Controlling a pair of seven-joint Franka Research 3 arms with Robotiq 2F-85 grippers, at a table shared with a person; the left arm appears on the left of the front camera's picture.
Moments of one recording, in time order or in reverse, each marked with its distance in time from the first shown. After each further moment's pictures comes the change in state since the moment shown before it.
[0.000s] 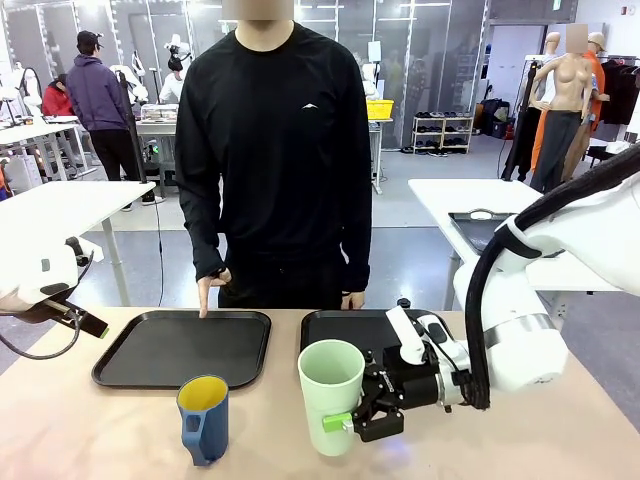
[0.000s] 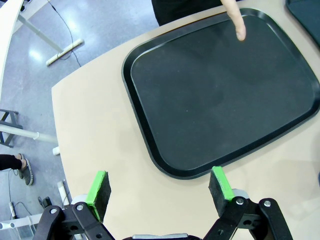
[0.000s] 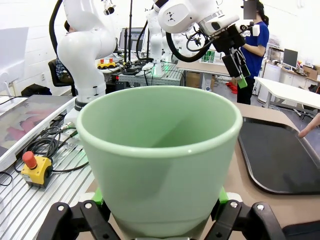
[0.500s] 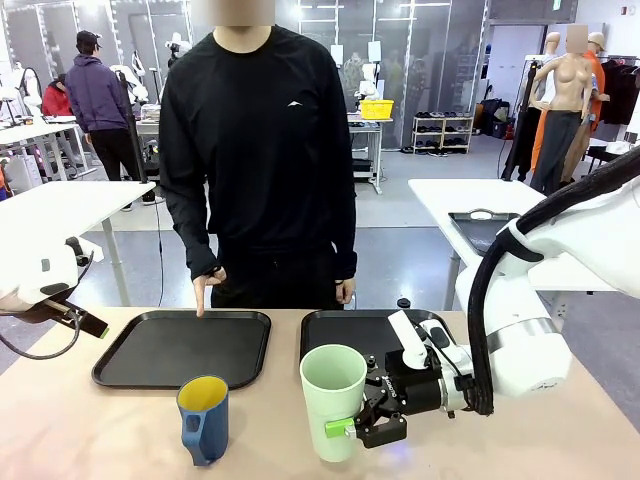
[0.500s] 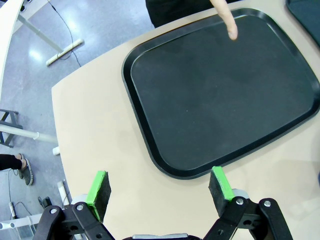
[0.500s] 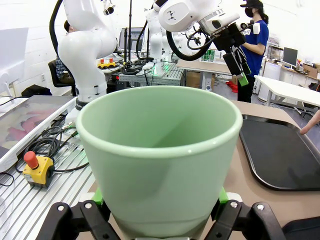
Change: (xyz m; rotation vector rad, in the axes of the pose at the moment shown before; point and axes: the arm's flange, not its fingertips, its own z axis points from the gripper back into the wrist) left arm 0.000 0.000 0.000 0.000 0.000 0.000; right arm -0.006 0.008 0.002 -0.003 0.002 -0.015
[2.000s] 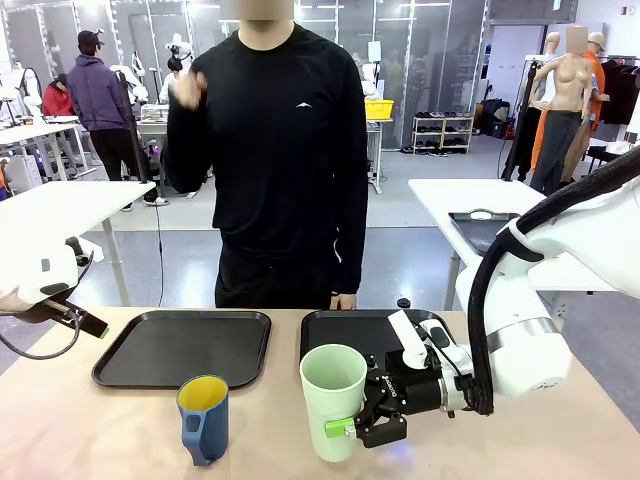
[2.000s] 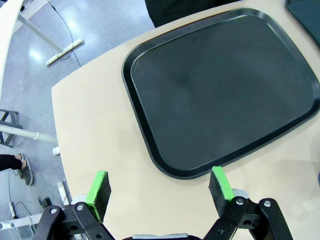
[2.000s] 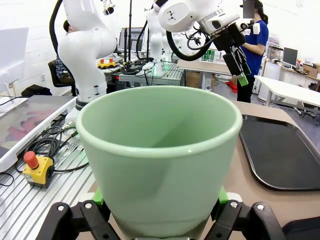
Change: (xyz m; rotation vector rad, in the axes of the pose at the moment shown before) left arm 0.000 0.000 0.000 0.000 0.000 0.000; right arm 0.000 0.000 0.000 0.000 0.000 0.001
